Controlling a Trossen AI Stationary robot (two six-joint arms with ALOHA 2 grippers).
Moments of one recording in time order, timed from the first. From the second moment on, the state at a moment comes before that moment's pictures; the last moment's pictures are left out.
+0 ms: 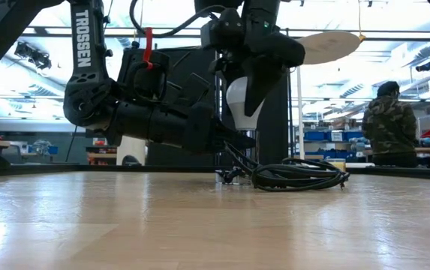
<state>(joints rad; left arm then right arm) 0.03 2.12 0.70 1.29 -0.08 0.04 0.00 2.00 1.74 -1.07 0.06 -0.47</state>
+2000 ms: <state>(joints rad) 0.03 2.12 0.70 1.29 -0.08 0.02 0.01 2.00 1.65 -0.98 0.04 0.86</state>
